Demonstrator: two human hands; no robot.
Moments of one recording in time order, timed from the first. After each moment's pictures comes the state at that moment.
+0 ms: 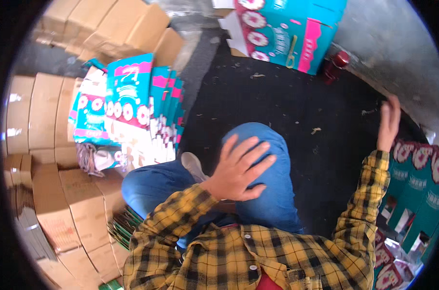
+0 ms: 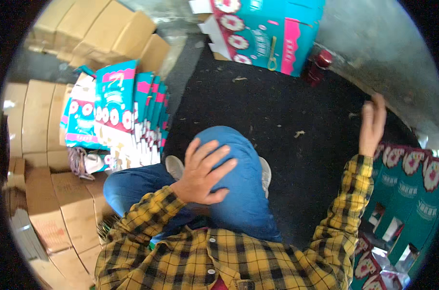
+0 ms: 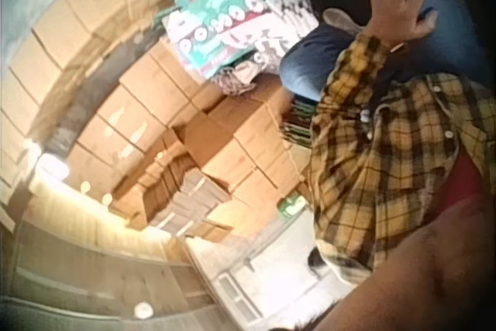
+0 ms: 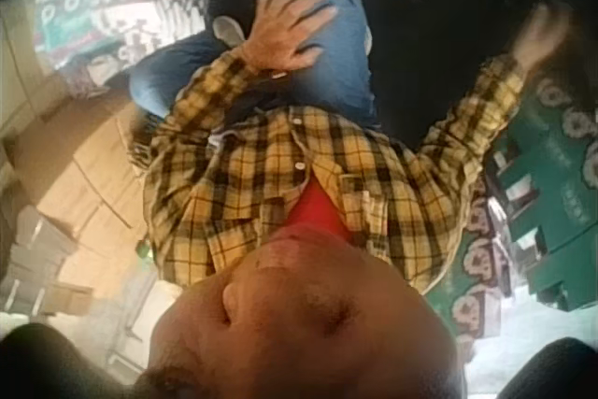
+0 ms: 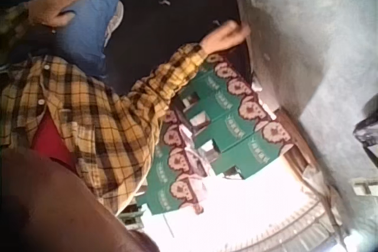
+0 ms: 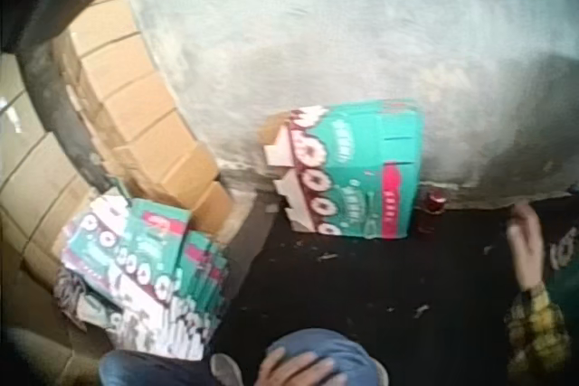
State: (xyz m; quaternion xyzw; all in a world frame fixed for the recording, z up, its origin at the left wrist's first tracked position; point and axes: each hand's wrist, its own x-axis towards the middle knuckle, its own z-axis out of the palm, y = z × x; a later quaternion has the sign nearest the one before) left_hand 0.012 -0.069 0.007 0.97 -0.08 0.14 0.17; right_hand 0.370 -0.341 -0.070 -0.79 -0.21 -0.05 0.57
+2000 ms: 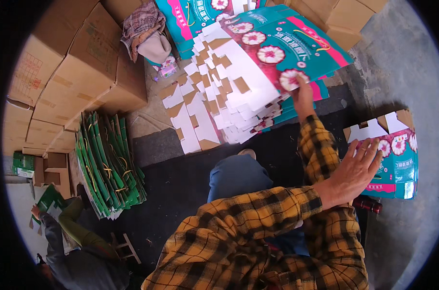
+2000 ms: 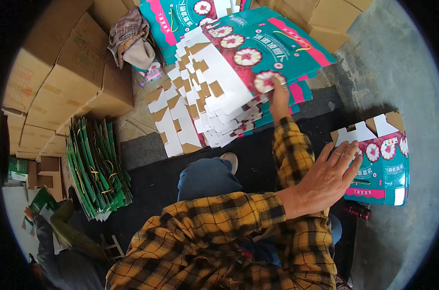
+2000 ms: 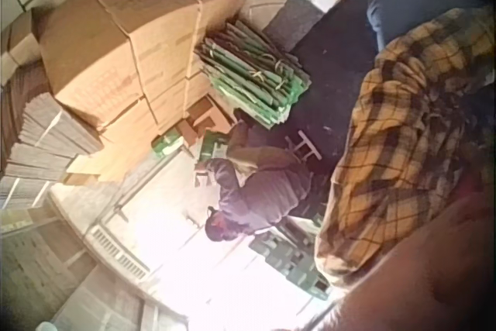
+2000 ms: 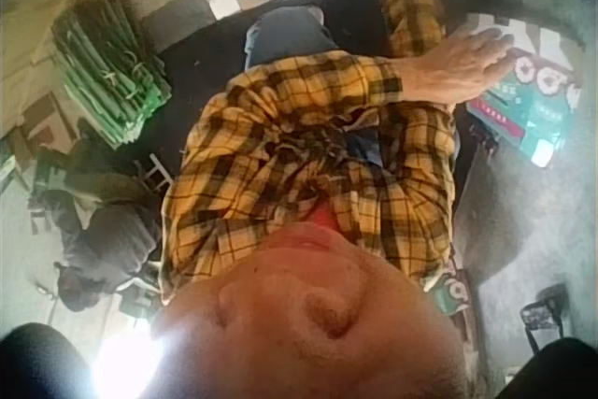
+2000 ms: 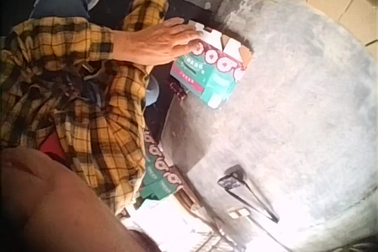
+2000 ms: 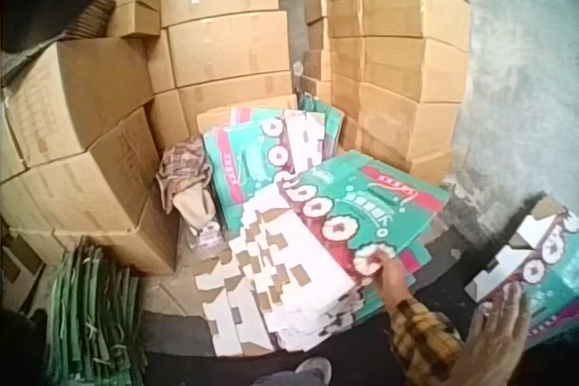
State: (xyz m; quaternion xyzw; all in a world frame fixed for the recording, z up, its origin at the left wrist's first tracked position) left_hand -0.105 0.103 0.097 0.81 0.27 0.48 0.19; right_hand -0.079 0.335 -0.087 -0.45 -0.24 0.58 0.63
